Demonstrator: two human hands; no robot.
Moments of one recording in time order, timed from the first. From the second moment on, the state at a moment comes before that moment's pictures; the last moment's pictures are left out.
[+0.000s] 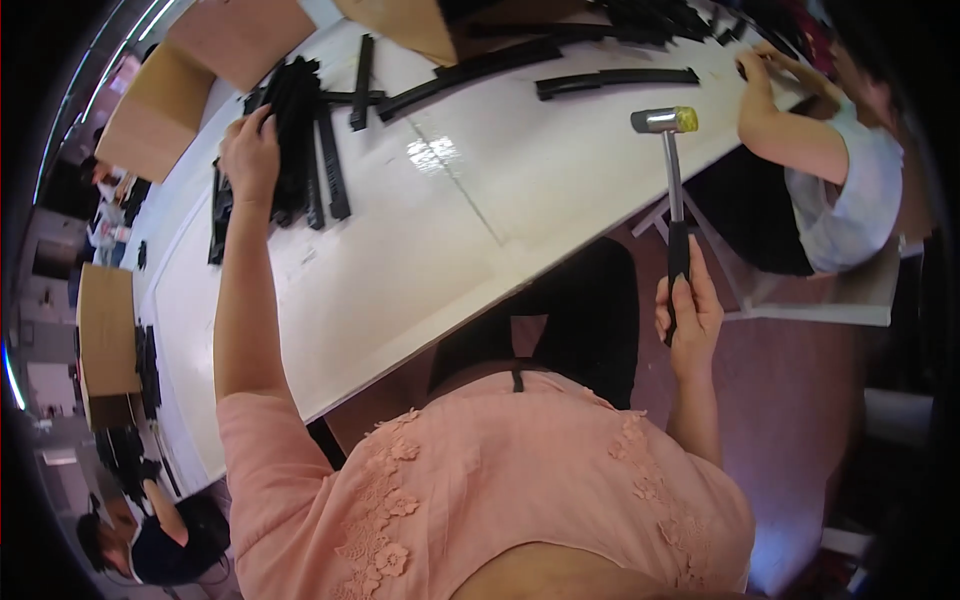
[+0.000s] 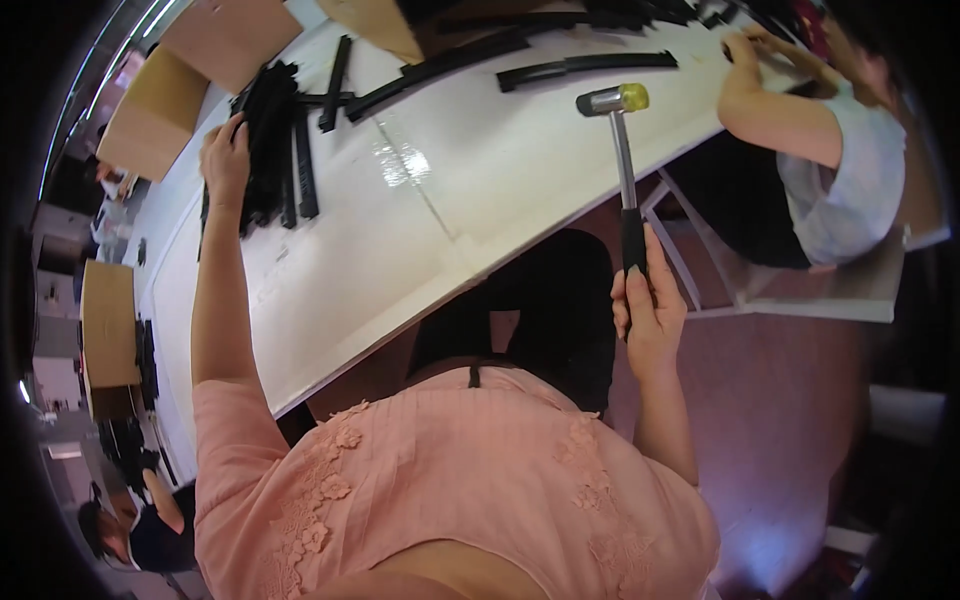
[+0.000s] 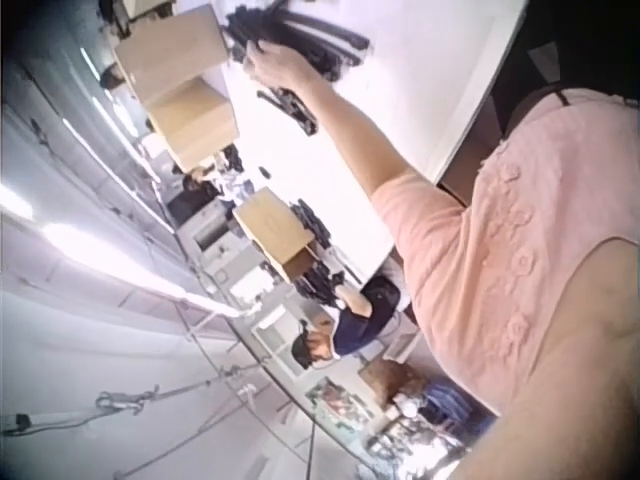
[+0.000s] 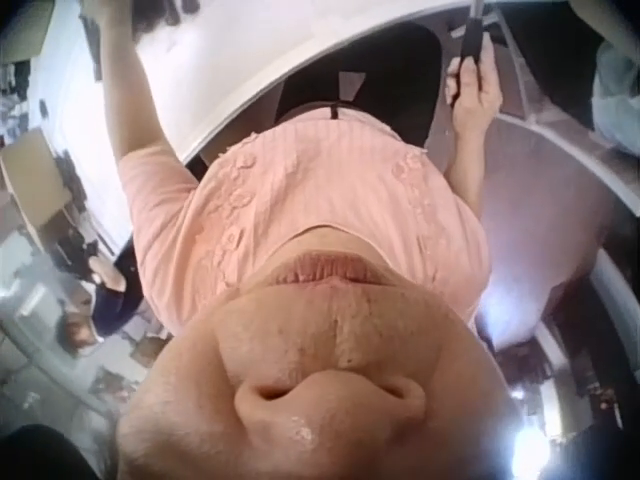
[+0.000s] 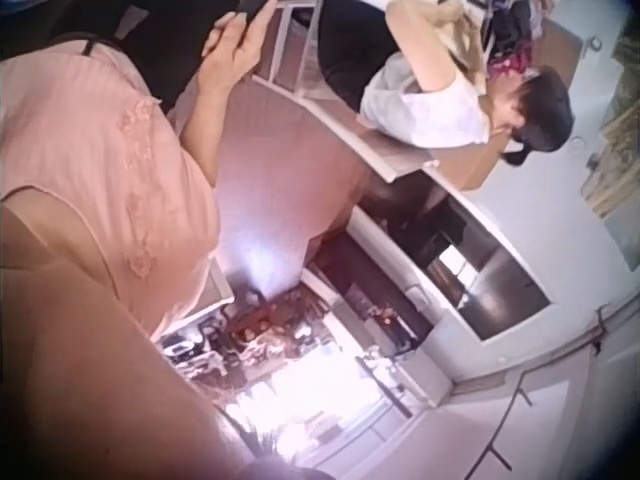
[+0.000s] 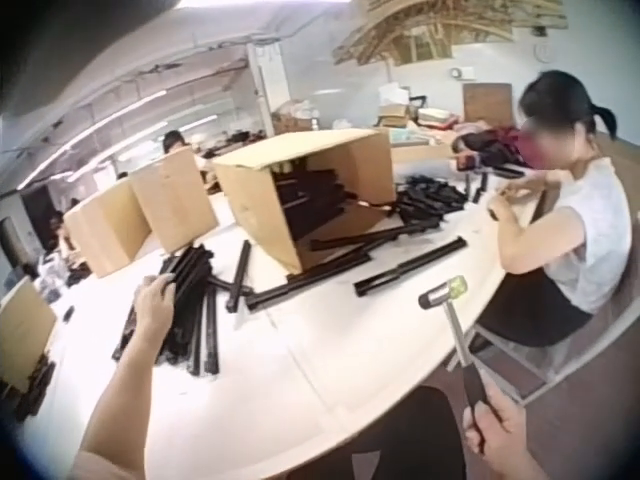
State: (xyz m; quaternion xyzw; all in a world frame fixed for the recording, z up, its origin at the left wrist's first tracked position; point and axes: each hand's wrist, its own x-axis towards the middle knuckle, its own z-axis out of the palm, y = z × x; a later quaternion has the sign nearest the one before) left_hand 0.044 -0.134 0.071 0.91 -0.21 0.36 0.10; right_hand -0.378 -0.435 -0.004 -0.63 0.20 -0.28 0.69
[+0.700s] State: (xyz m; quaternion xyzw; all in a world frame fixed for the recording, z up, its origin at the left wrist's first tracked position) left_hand -0.057 -0.308 0.004 0.83 -0.41 -0.13 0.35; right_hand -0.378 -0.440 -0.008 -0.62 0.22 -0.21 0.72
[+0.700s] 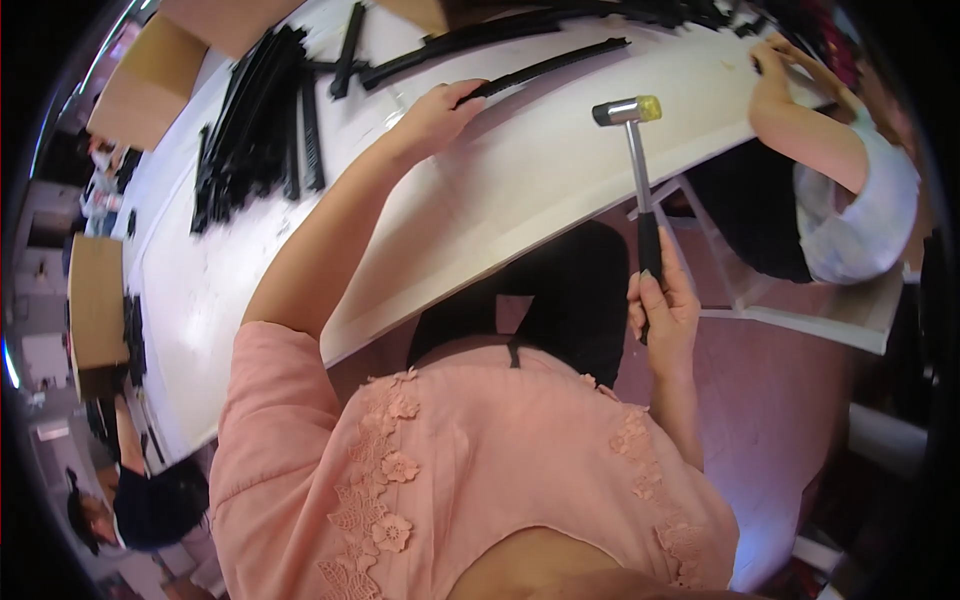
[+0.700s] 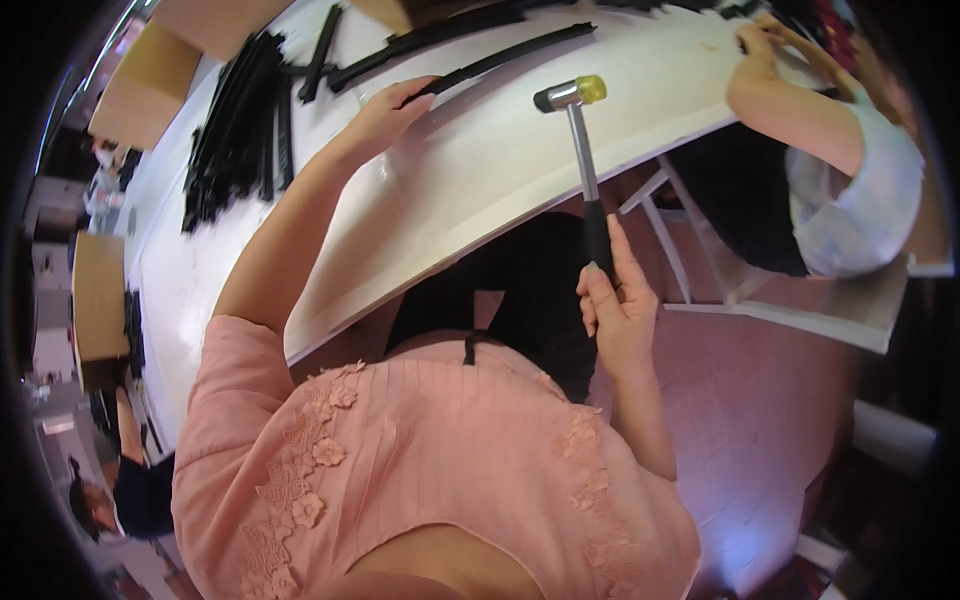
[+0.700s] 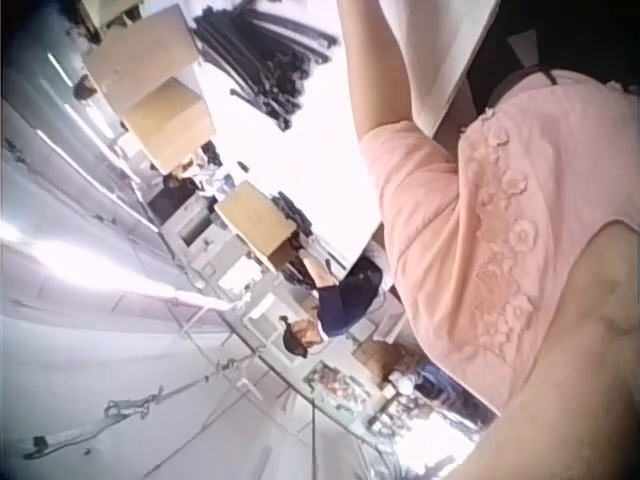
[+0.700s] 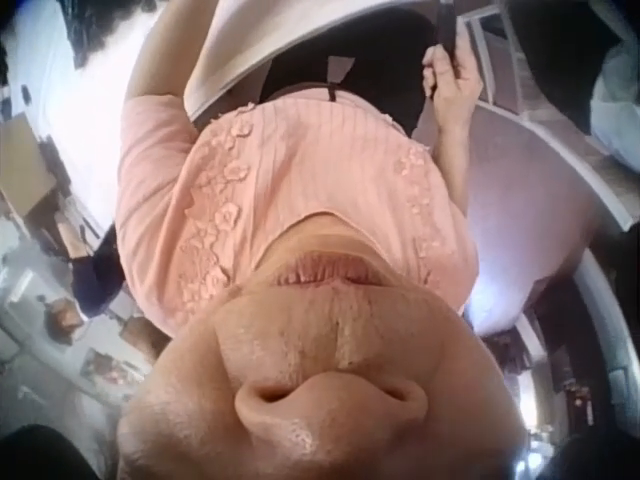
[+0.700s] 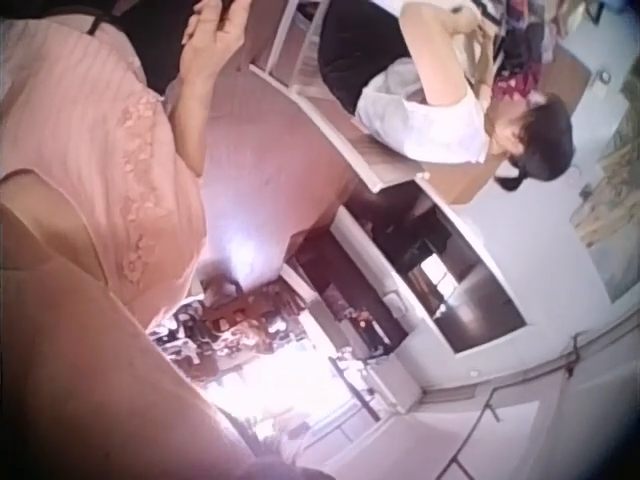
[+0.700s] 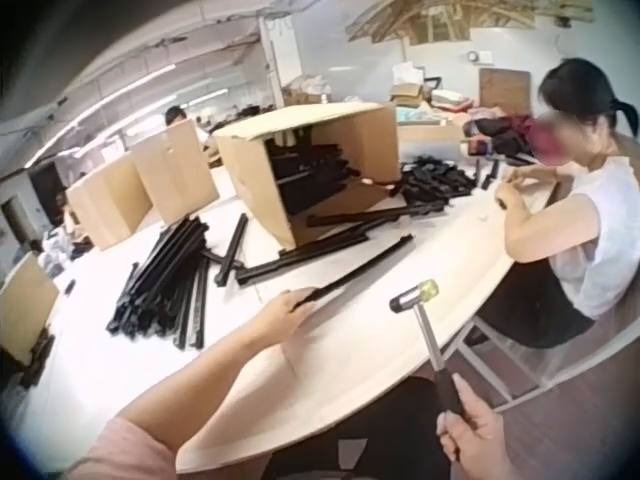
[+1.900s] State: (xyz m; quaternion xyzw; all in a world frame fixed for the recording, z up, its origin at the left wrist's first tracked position) left_hand -0.135 -0.088 0.004 0.85 -0.18 -0.09 0.49; right_hand -0.323 -0.354 0.018 -0.74 0.11 -0.05 0.66
